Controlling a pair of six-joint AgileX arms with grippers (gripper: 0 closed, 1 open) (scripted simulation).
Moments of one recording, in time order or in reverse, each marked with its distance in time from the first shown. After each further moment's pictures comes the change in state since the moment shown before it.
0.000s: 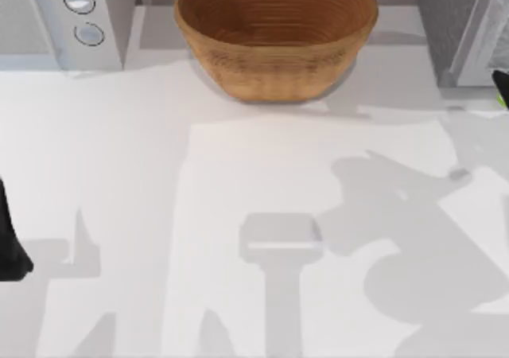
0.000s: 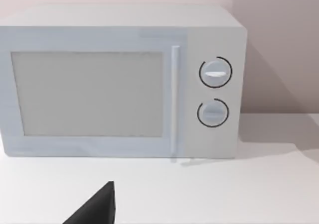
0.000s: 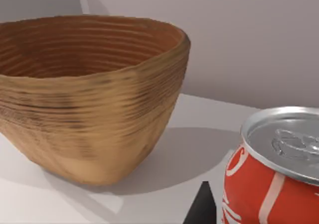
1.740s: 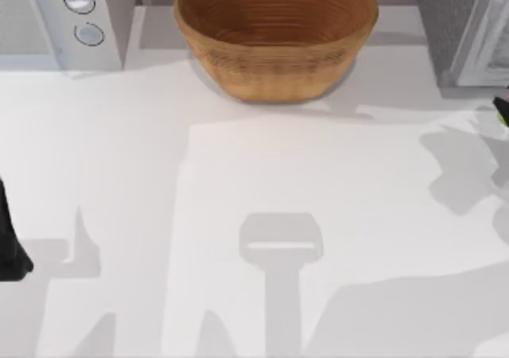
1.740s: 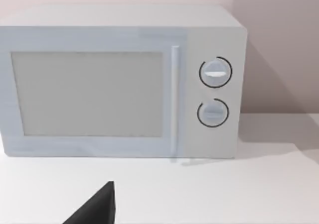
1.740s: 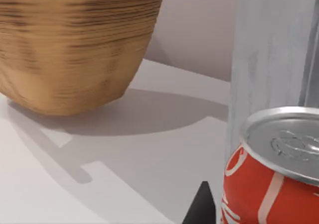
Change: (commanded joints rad) left arm 0.000 0.000 0.000 0.000 0.000 0.000; right arm -0.133 0.595 0.321 0.392 -0.296 -0.025
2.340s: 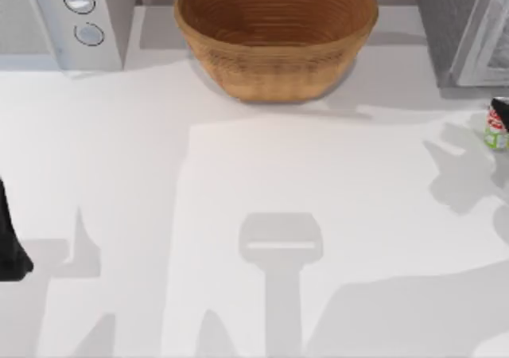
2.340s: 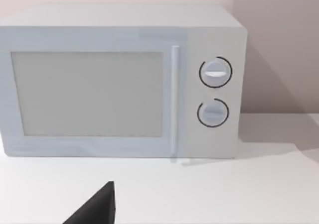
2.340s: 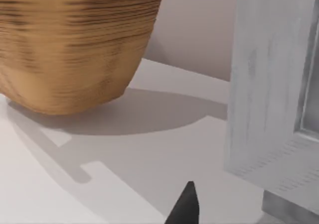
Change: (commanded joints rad) left arm 0.000 0.000 0.000 0.000 0.000 0.000; right arm 0.000 0.000 0.000 0.000 0.000 0.000
